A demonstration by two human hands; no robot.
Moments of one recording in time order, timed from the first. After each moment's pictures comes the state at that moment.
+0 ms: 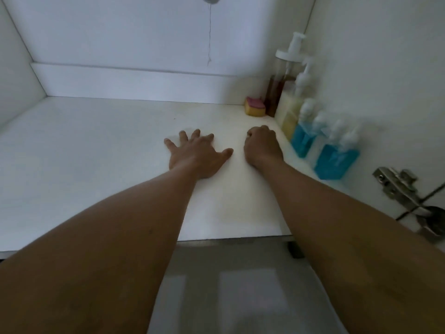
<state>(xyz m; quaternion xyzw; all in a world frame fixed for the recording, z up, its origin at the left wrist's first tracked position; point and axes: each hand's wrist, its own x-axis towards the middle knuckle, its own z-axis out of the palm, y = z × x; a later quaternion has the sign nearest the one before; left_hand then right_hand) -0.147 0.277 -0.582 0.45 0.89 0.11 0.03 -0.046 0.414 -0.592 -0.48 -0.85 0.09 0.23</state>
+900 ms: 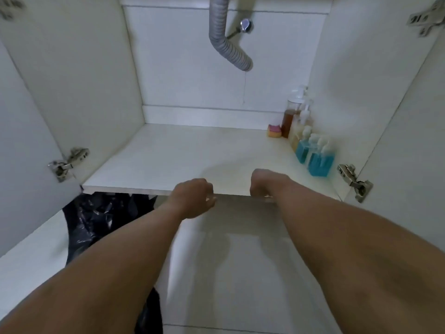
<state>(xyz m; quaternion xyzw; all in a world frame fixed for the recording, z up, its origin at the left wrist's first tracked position) -0.066 0.019 -0.536 0.51 0.86 0.06 0.01 0.065 0.175 -0.486 -0.38 -0.91 0.11 -0.10</state>
